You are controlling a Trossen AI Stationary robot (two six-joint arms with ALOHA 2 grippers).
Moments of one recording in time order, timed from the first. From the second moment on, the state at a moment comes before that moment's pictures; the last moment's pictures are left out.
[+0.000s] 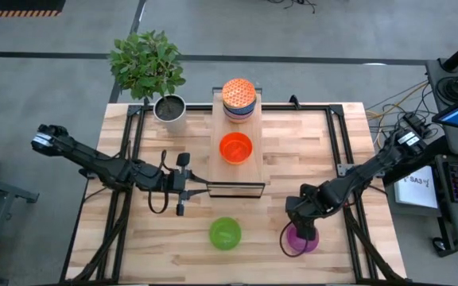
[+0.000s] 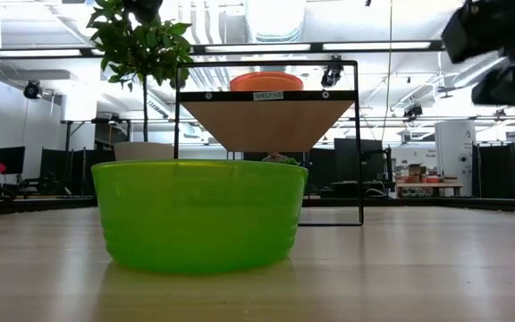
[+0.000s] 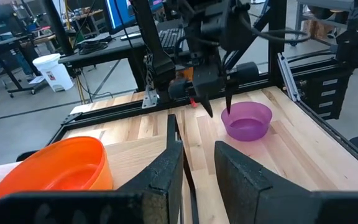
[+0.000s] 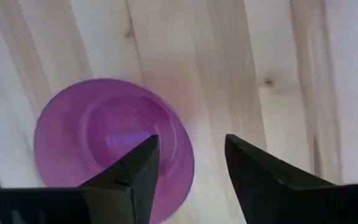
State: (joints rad) left arm -0.35 1.09 0.70 0.20 -0.33 0.13; right arm 0.54 1.42 0.94 -0.87 -0.05 0.77
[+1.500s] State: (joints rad) left arm -0.35 1.08 0.73 0.22 -0.65 0.16; right arm 0.23 1.14 1.34 -0.77 0.08 0.35
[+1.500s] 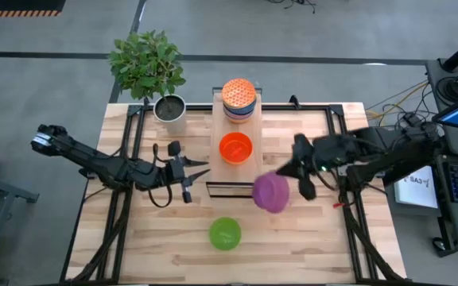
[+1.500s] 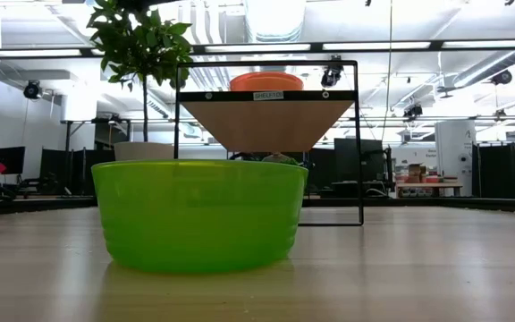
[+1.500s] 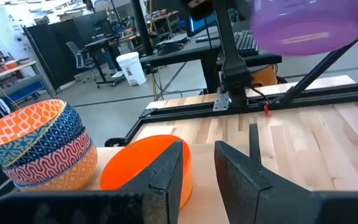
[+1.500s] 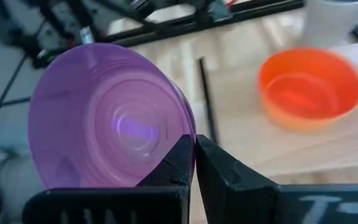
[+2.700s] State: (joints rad) left arm -0.36 0.96 0.76 0.11 -0.65 0.12; right arm -0.37 1.73 1.77 -0.99 -0.27 0.24
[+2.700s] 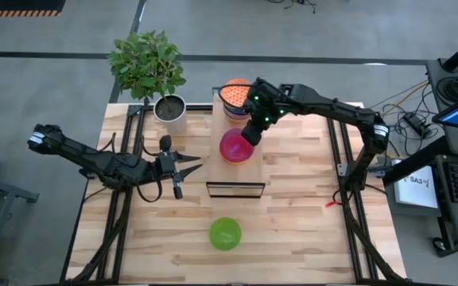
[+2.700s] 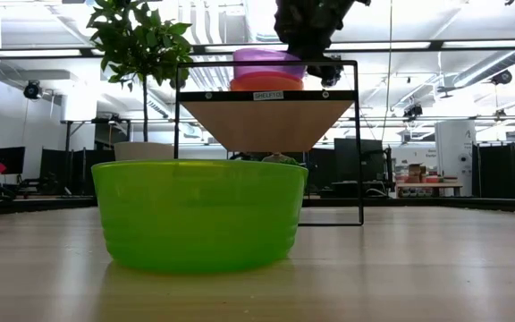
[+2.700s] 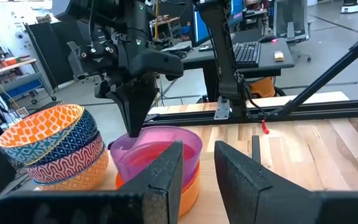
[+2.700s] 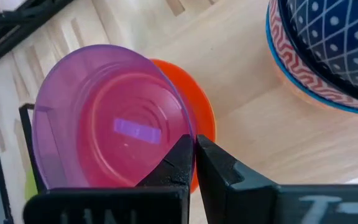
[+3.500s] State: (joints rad) left arm -0.36 0.96 0.76 0.11 -0.65 0.08; right arm -0.37 1.72 1.77 -1.01 -0.26 0.19
